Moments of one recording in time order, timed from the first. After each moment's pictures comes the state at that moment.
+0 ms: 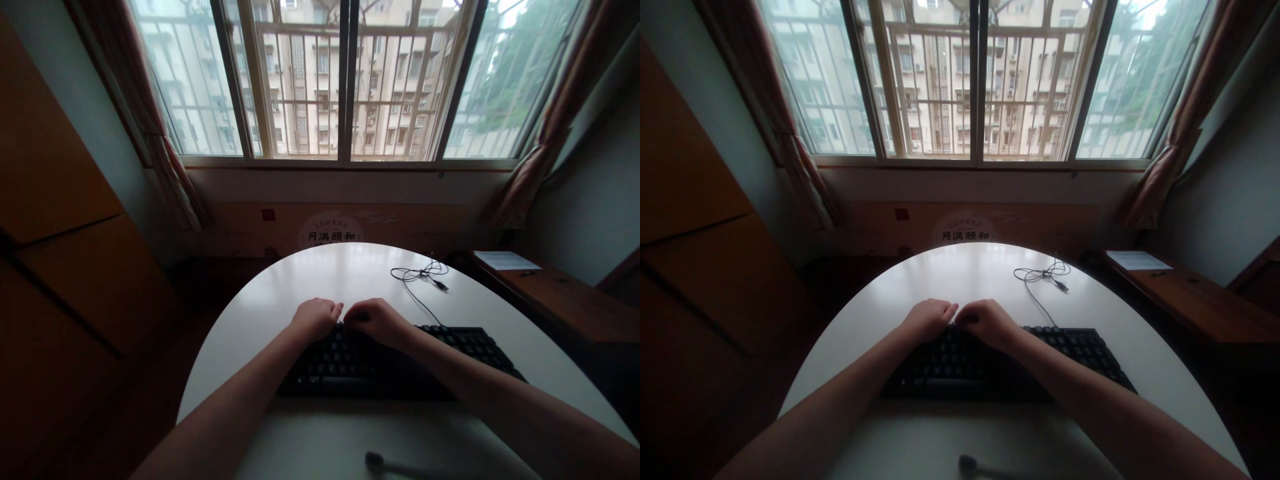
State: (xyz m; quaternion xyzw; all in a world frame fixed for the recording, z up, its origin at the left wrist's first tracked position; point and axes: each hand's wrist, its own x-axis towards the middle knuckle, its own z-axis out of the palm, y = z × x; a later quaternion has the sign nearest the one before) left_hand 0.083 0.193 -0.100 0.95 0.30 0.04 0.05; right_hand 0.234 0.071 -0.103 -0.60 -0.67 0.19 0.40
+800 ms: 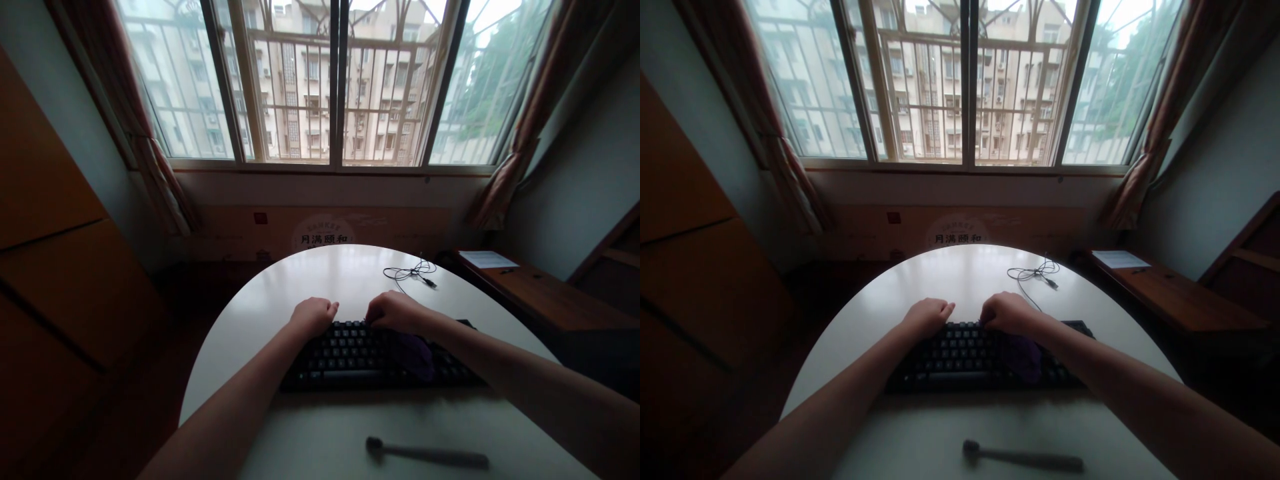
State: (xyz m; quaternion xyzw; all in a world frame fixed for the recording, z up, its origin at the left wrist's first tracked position) left_hand 0.085 0.197 -0.100 0.94 0.32 0.04 0.07; right_hand 0.271 0.045 -0.072 -0.72 -0.67 0.12 0.13
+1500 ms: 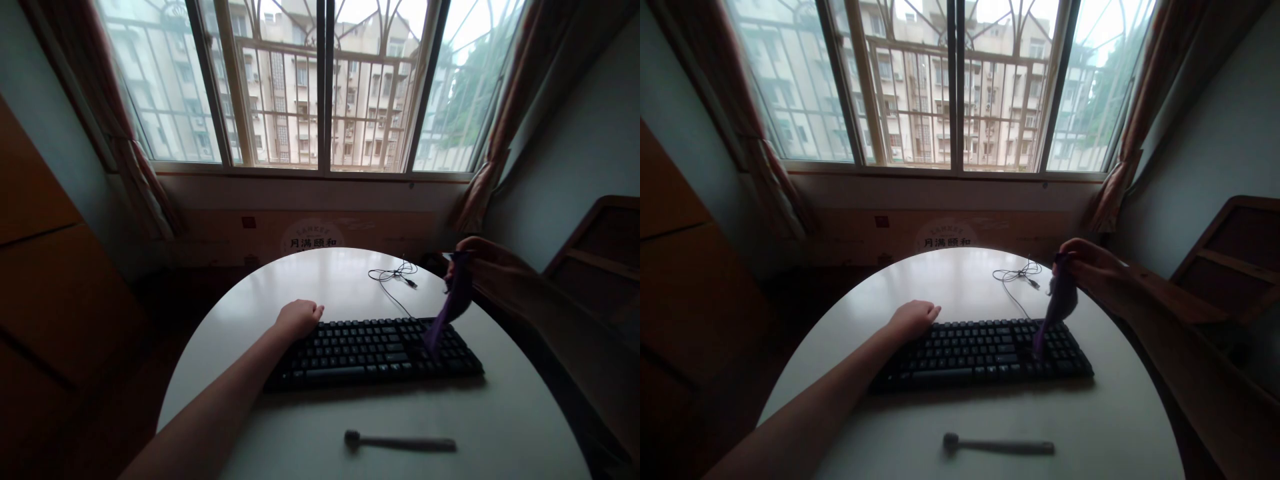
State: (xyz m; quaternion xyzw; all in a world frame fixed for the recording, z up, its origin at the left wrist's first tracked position) left_hand 0.086 0.197 -0.097 0.95 0.32 0.03 0.06; right_hand 0.342 -0.093 0.024 -0.57 -0.46 0.22 0.65
